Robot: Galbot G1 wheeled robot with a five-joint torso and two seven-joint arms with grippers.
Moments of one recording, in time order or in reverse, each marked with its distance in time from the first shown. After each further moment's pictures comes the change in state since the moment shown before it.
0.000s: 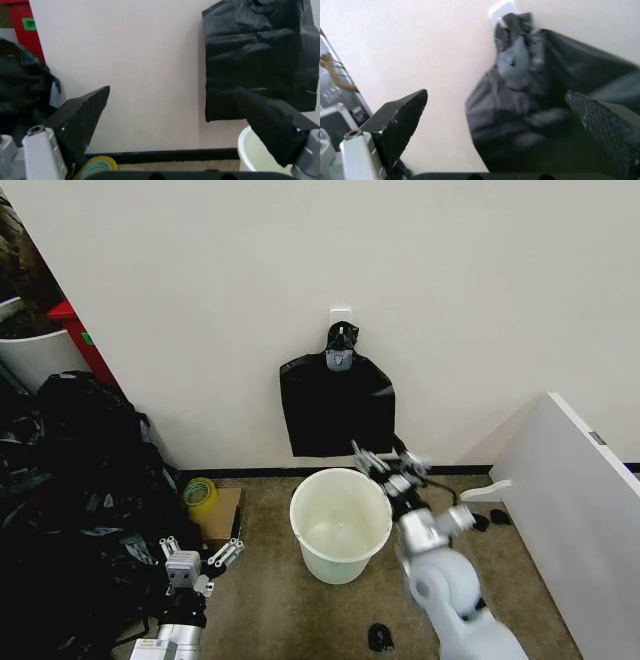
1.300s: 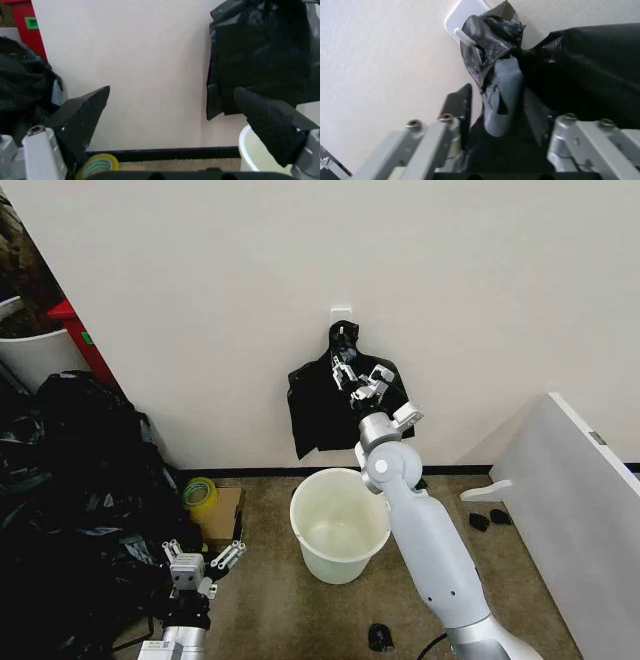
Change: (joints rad) left arm -0.001 -0.021 0.012 0.006 0.031 -0.001 -0.014; right arm 0.367 0.123 -0.009 -0.321 0.213 -0.060 0.113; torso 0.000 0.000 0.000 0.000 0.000
